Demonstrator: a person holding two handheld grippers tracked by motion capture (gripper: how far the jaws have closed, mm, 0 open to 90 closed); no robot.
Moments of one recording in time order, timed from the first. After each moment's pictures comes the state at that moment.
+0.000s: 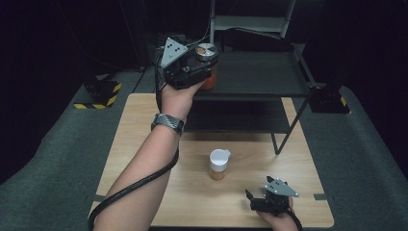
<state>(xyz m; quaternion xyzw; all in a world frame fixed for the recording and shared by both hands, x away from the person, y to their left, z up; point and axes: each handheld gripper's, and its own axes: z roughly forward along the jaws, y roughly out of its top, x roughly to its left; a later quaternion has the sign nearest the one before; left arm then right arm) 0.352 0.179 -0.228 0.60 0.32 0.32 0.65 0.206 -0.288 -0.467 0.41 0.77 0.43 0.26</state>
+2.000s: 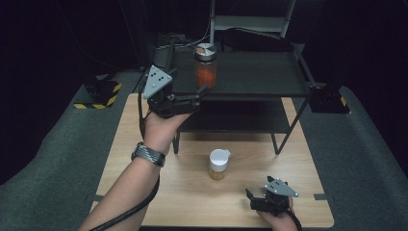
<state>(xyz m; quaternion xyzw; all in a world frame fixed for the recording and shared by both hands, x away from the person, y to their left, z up) 0.286 0.206 -0.251 0.62 0.34 0.32 0.63 0.205 -0.285 -0.467 0.41 0.76 0.42 0.26</state>
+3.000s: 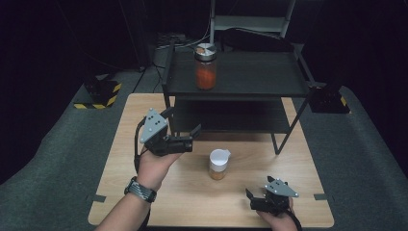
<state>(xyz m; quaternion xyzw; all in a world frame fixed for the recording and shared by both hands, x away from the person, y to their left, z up) 0.242 0.224 -0.321 0.65 0.34 0.30 0.61 0.204 -0.285 -0.467 0.41 0.76 0.42 0.27</state>
